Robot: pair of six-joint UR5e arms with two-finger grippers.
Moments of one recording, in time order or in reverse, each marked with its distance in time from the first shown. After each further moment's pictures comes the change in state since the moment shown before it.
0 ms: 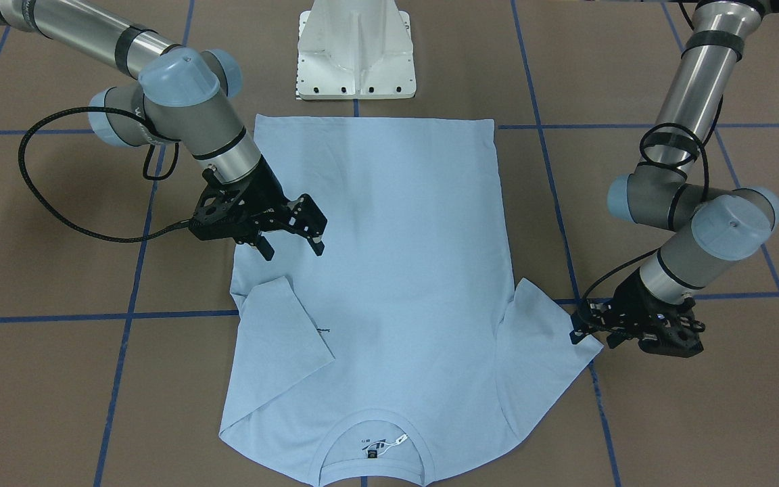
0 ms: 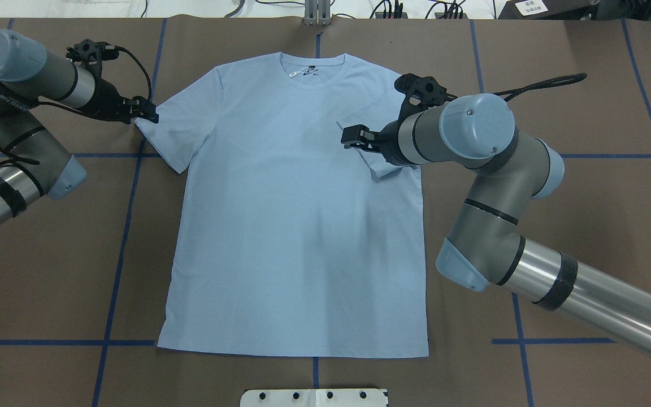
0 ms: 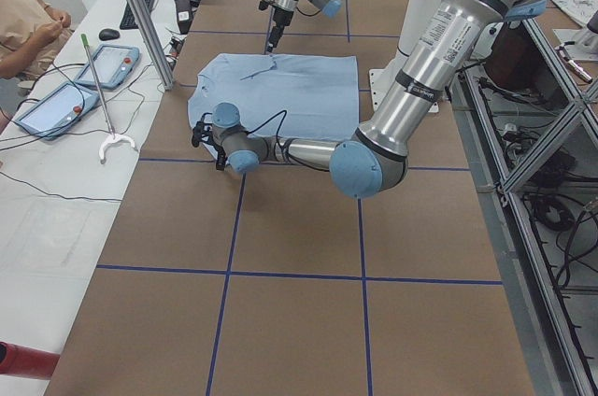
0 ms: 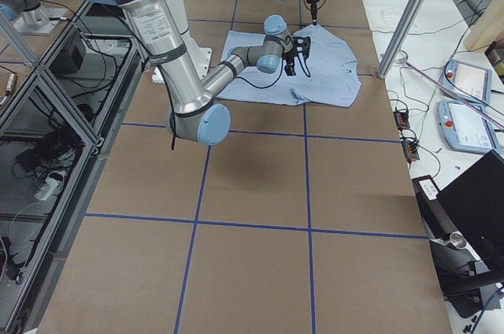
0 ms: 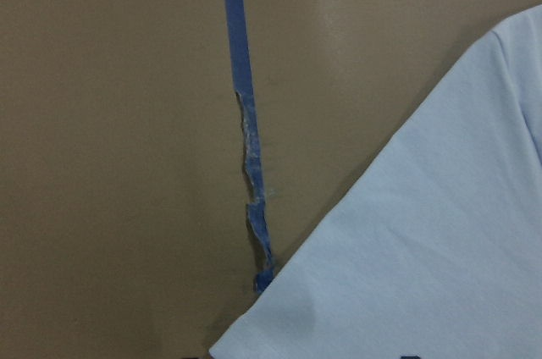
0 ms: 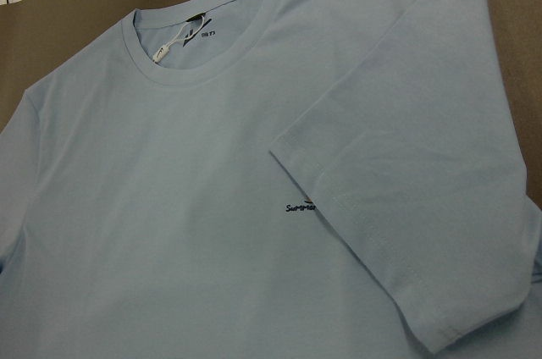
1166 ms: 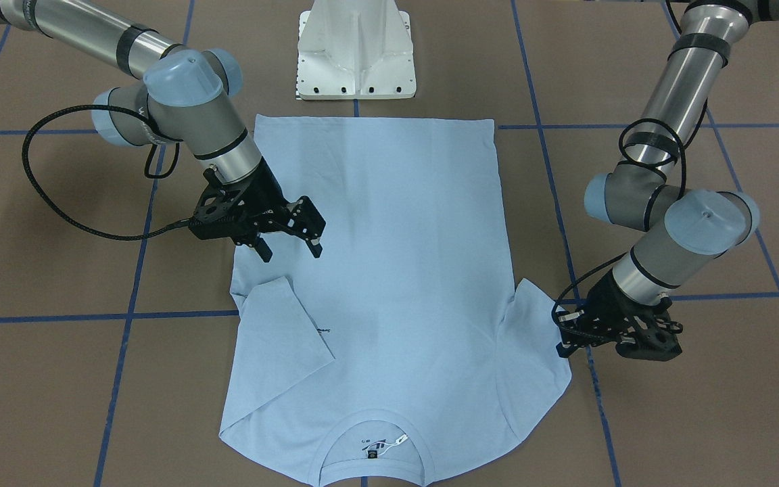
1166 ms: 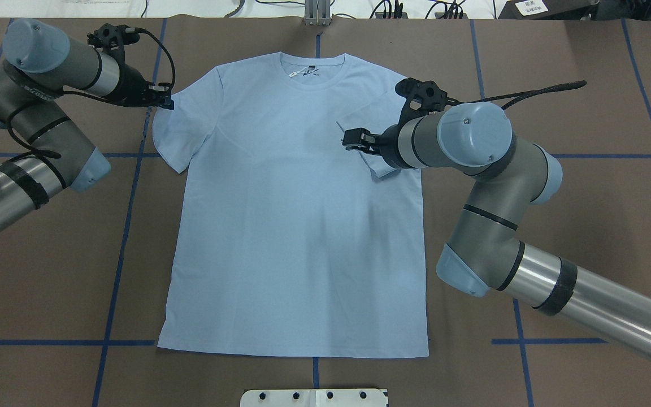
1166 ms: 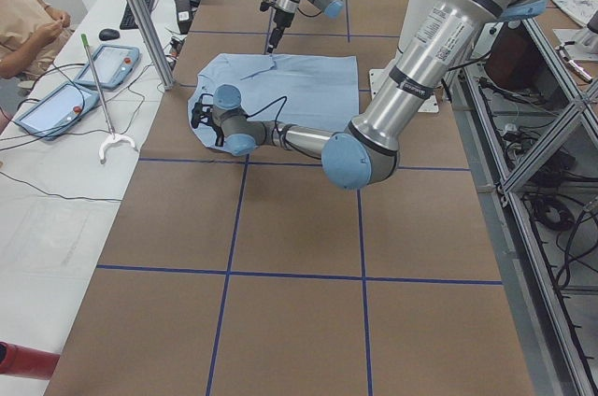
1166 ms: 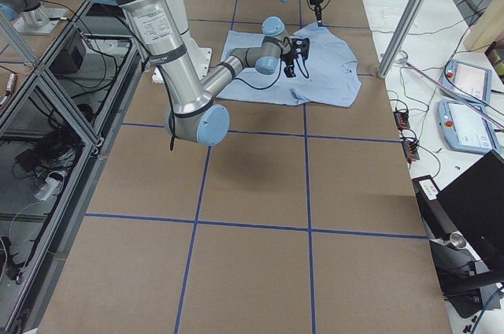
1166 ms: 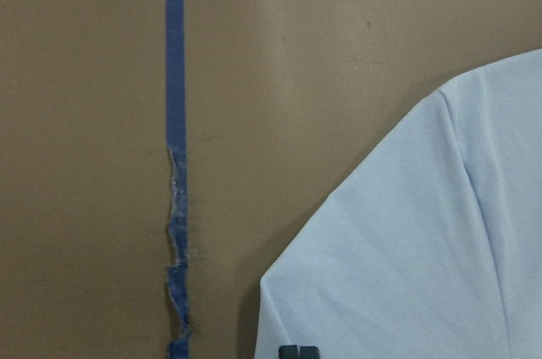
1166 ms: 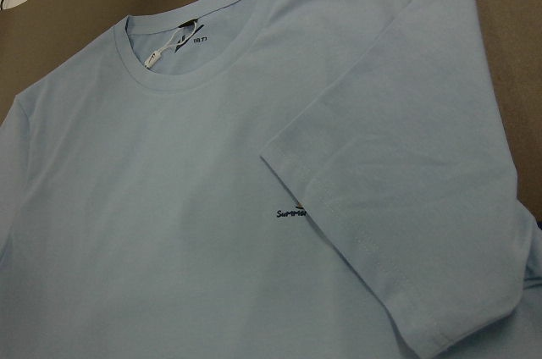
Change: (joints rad) left arm 0.037 -0.070 -0.054 -0.013 0.031 -0.171; right arm -0.012 -0.007 -0.001 0.001 -0.039 0.001
